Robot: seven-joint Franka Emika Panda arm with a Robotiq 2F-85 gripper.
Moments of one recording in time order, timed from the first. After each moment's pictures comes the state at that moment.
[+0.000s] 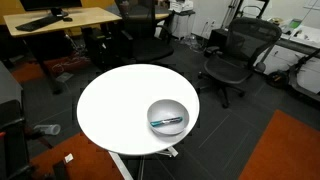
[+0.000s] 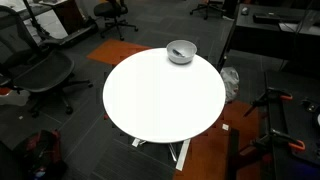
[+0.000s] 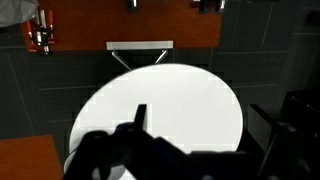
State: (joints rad) arm -0.07 -0.88 -0.31 -2.71 -0.02 1.91 -0.28
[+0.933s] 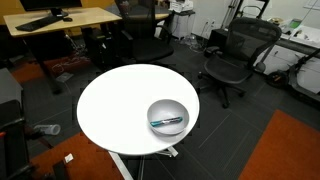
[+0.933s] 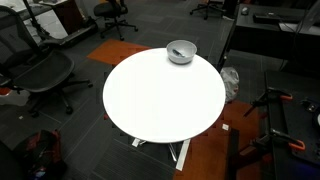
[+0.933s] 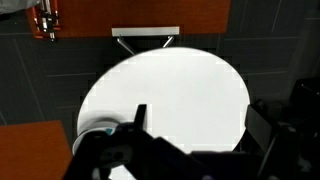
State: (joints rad) arm -0.07 -0.85 -0.30 -2.70 -0.02 2.00 -0.27
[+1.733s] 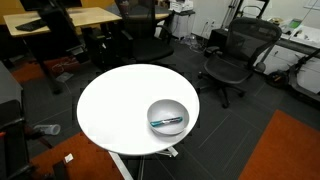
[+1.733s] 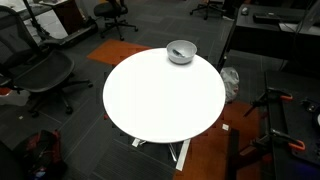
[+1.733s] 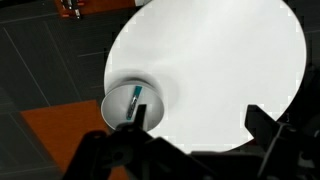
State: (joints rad) arm -0.07 -0.43 -0.22 -2.51 -0.02 2.31 -0.11
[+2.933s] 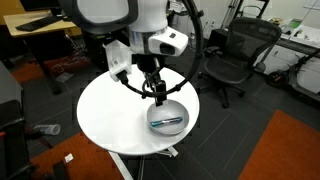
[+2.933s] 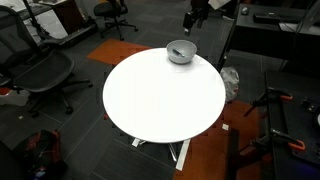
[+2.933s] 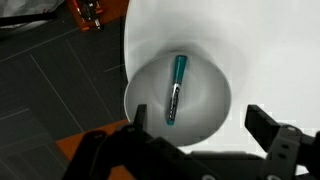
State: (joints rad) arm -0.14 0.32 -0.22 -2.03 0.05 2.47 -0.02
